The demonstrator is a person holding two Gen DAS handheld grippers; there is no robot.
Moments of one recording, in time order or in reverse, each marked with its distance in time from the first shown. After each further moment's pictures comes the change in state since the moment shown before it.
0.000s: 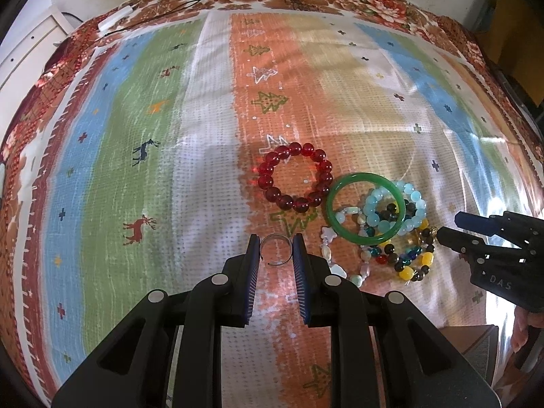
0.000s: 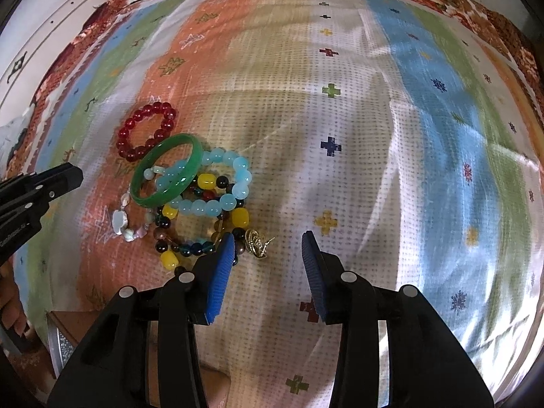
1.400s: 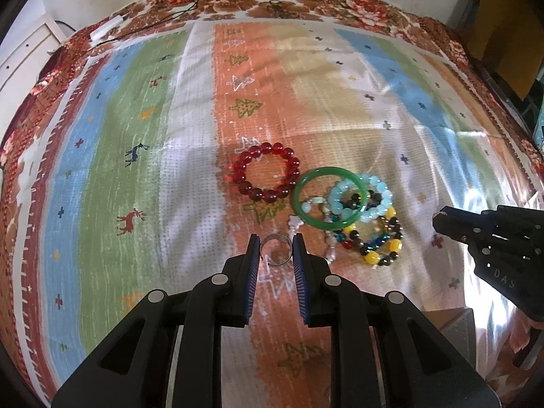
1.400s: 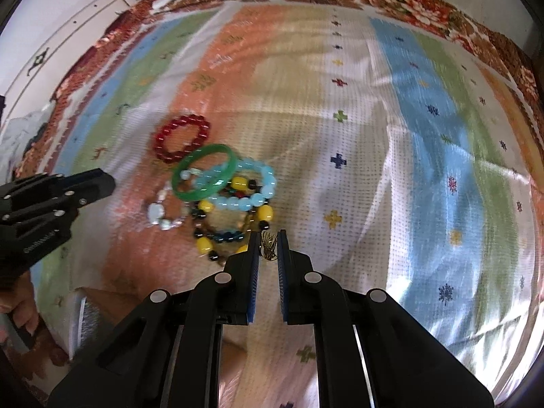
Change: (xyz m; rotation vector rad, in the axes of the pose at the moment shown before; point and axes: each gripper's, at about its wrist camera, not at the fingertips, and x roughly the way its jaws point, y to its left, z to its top) left arm -0.029 -0.020 -0.013 0.024 -0.030 -0.046; right arm -0.049 0.015 -0.017 -0.053 -0.089 0.033
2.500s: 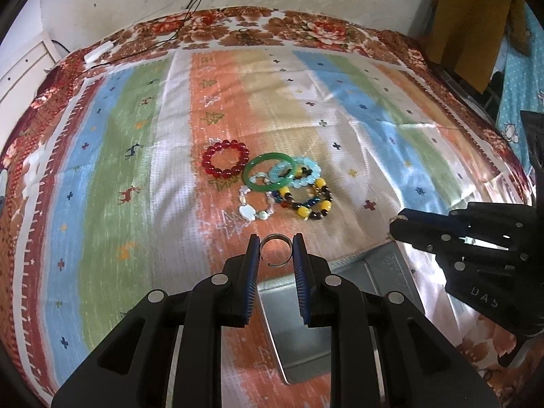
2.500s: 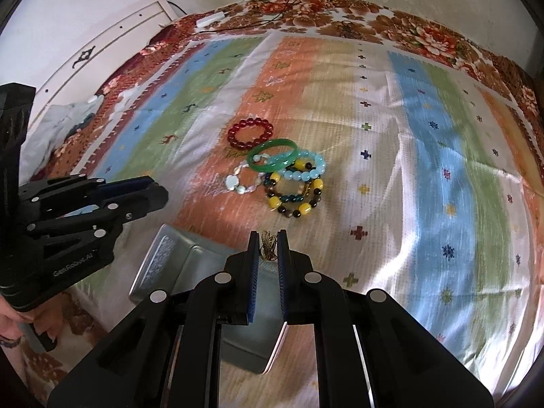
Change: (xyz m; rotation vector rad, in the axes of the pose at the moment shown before) left arm -0.076 -0.036 -0.062 0.057 -0.106 -0.081; right arm -0.071 0.041 -0.060 -0.065 -0.115 0.080
